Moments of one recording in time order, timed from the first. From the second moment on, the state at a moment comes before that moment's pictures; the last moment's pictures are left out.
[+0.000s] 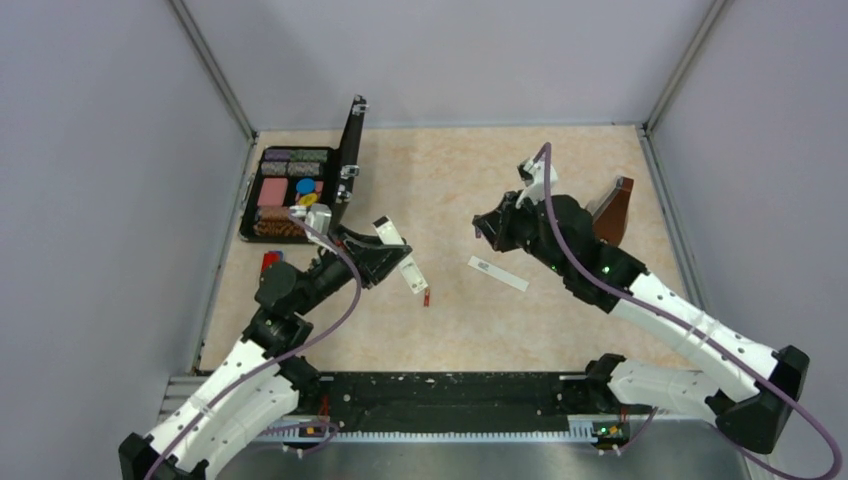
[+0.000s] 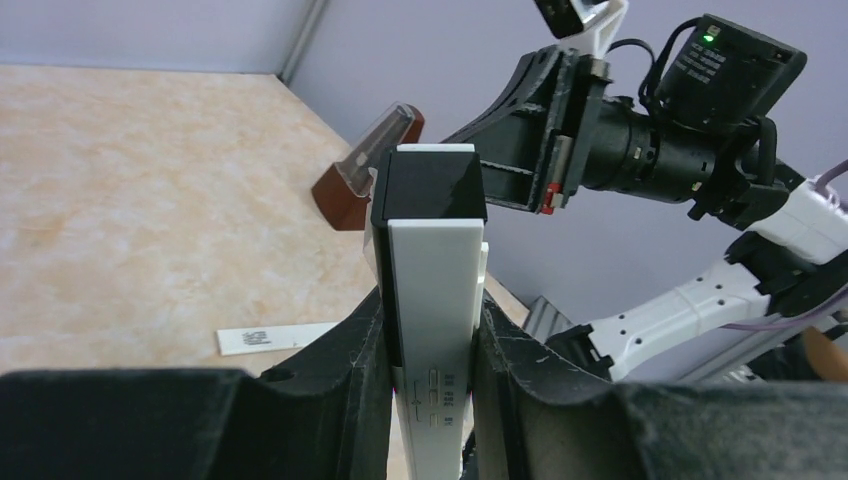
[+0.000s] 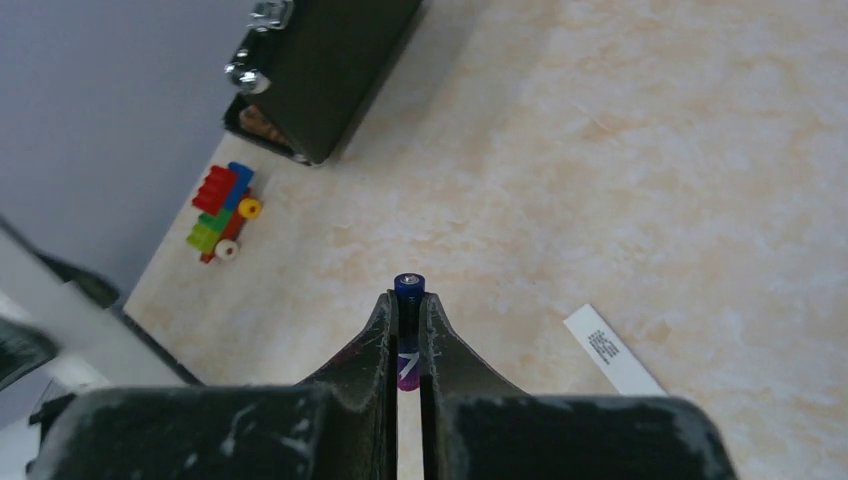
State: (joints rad) left arm -0.56 0.57 0.48 0.33 0.37 -0.67; right arm 0.81 1.04 0.99 -0.27 0.22 0.50
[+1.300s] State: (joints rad) left arm -0.56 0.85 0.59 0.49 0.29 -1.11; right arm 1.09 1.09 1.13 -0.16 0.06 0.25
